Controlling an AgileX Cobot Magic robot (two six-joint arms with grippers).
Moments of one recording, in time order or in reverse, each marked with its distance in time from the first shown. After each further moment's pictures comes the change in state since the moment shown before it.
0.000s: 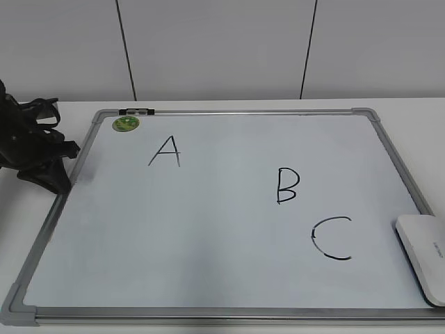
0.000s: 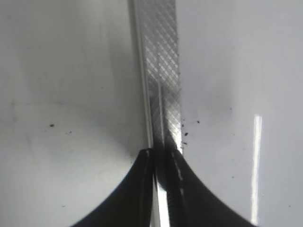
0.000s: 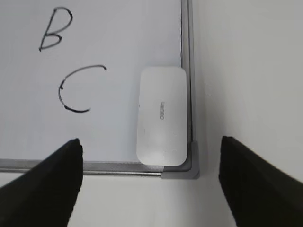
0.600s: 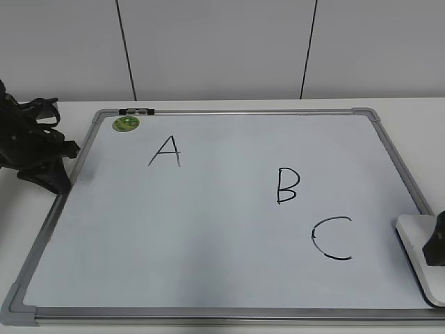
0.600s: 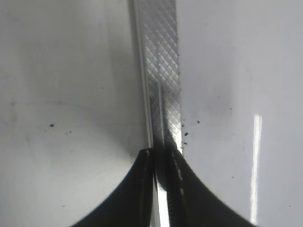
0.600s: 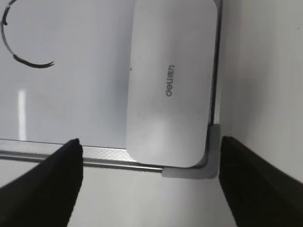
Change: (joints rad) left arm 0.000 0.000 -0.001 -0.002 0.004 0.000; right arm 0.000 0.544 -0.017 0.046 -0.135 -0.094
